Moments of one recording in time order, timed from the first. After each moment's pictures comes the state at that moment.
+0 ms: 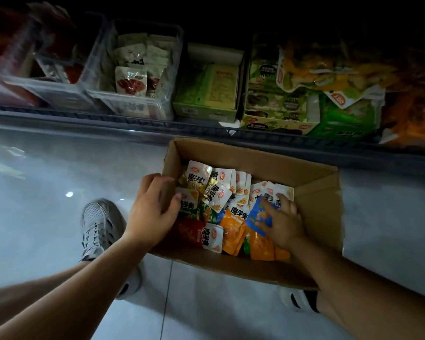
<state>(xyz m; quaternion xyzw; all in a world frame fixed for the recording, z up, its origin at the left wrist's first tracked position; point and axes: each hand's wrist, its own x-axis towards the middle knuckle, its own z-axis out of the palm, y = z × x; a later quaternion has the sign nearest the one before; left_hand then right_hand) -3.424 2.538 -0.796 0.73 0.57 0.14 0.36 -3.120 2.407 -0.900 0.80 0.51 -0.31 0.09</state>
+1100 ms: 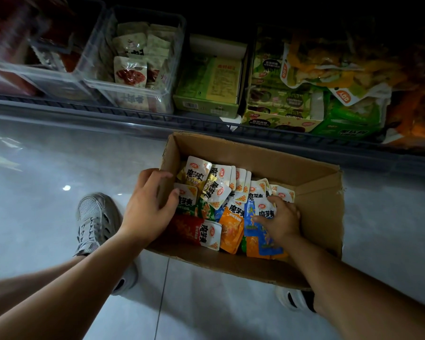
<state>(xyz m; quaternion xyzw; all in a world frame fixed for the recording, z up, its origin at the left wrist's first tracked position) -3.423 2.536 -0.795 0.71 0.58 0.15 0.37 -3.131 2.413 -0.908 0.88 0.31 -0.34 -0.10</state>
